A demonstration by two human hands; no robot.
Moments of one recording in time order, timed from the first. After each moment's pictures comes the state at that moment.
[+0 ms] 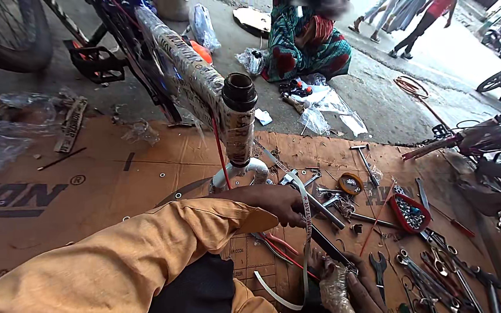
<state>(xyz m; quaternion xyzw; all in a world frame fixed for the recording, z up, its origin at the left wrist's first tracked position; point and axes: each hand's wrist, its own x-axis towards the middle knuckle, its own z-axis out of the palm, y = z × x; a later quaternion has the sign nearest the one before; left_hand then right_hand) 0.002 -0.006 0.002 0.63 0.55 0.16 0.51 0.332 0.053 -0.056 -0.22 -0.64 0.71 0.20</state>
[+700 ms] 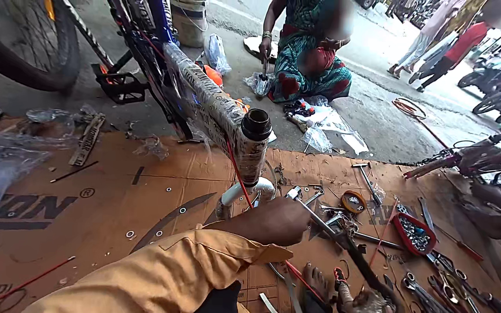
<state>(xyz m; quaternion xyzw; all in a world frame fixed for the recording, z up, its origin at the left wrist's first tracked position) 0.022 -0.012 0.030 0.64 0.69 0.03 0.32 0.294 0.035 0.039 -0.46 -0.55 0.63 0.31</state>
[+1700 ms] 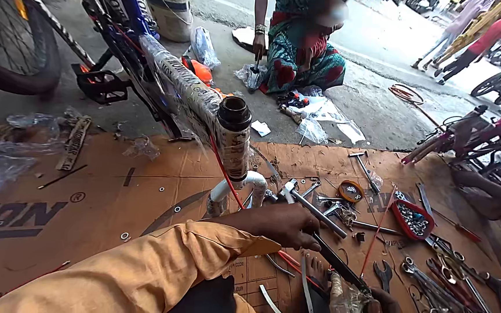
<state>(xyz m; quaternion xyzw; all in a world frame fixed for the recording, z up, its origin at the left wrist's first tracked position) 0.025 -0.005 0.009 0.66 0.52 0.21 0.49 0.367 0.042 -0.073 -0.31 -0.65 0.59 0.37</state>
